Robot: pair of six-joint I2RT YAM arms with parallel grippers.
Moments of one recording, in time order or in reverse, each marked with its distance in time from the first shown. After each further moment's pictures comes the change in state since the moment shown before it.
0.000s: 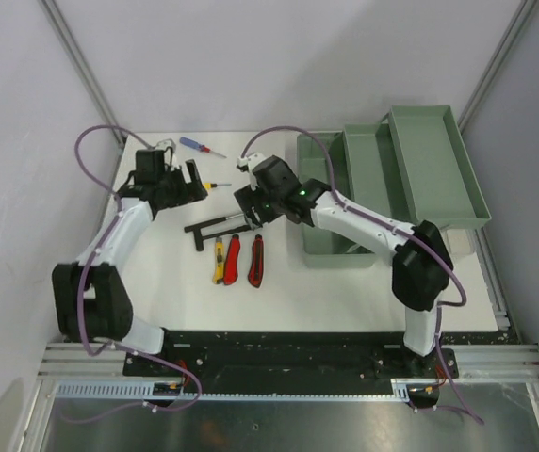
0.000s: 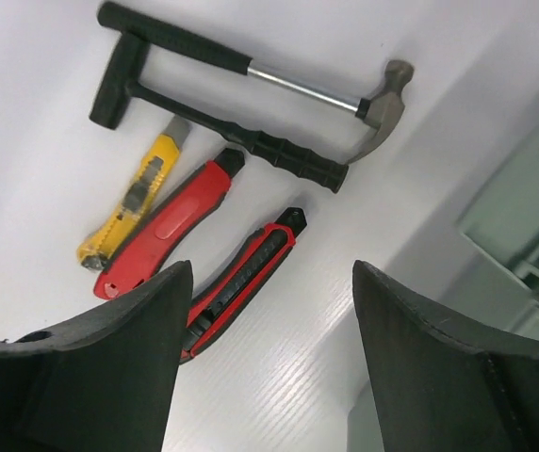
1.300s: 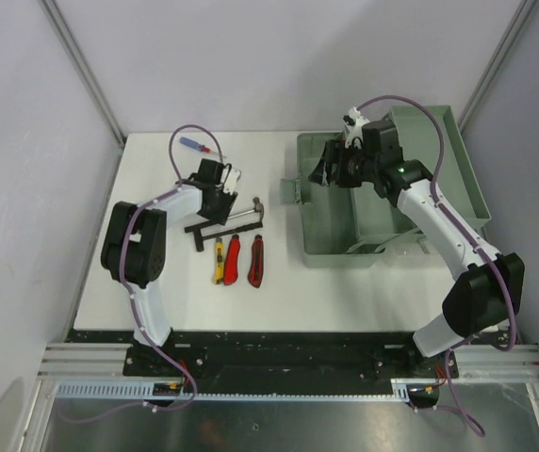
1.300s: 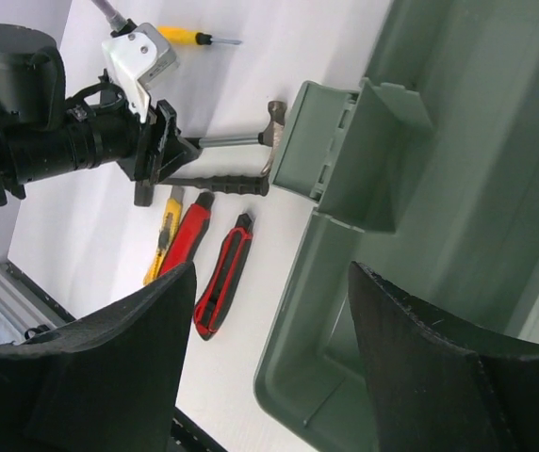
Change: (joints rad) left arm -0.225 0.495 0.130 0.002 -0.154 0.473; right arm -0.457 -0.307 -0.190 0.014 -0.368 0.211
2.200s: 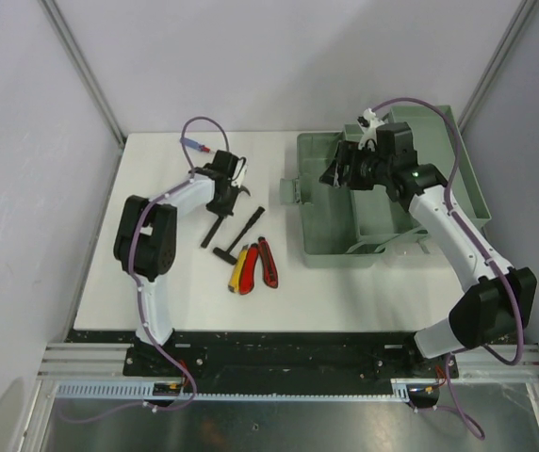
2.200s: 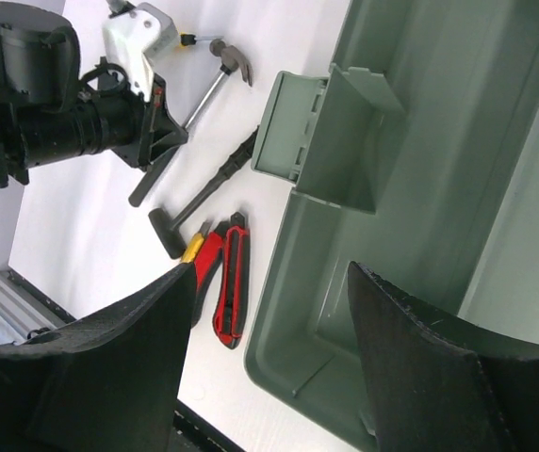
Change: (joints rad) left arm -0.065 0.094 0.174 -0.150 -0.120 -0.114; right arm -0.057 -0.070 -0.039 -0.042 -0.005 0.003
